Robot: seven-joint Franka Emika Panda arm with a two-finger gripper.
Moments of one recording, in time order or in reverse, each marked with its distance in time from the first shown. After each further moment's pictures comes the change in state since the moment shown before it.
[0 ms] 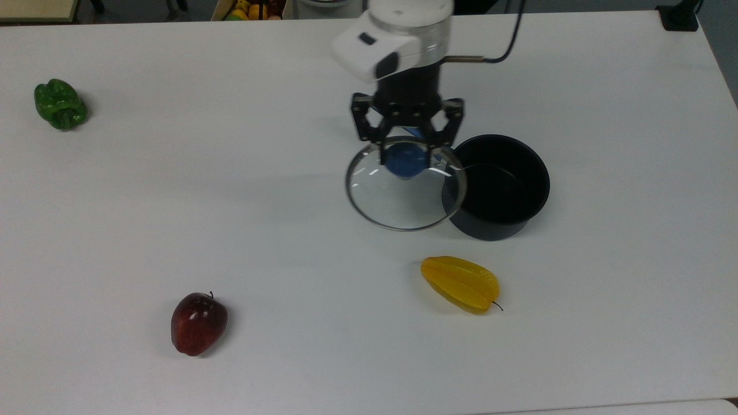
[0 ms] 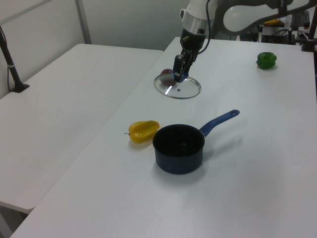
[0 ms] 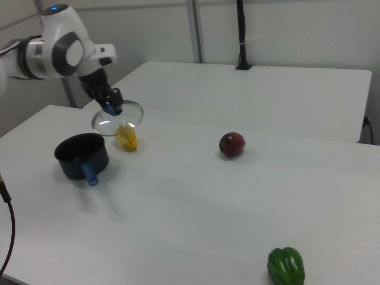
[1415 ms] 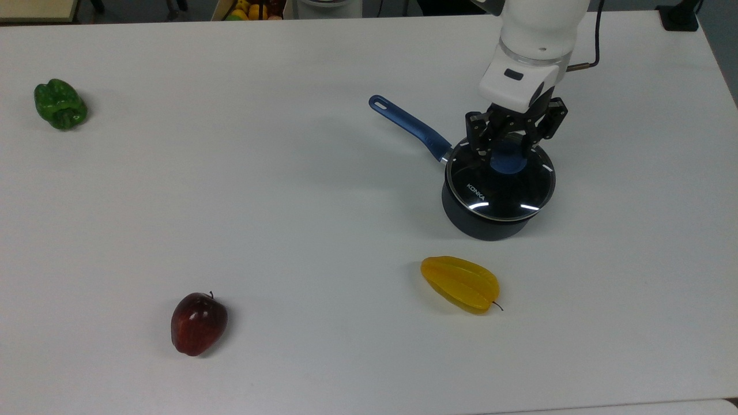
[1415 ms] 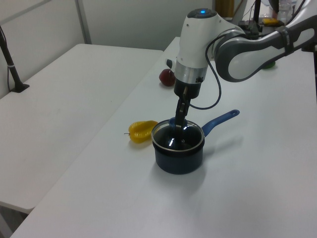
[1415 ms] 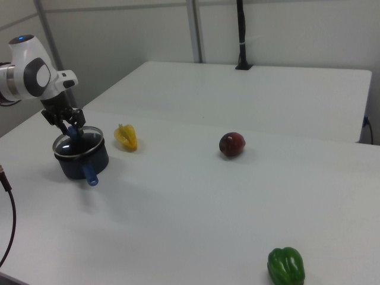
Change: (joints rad) arm 0.221 0.115 0.002 0.005 0.000 0.000 -0.067
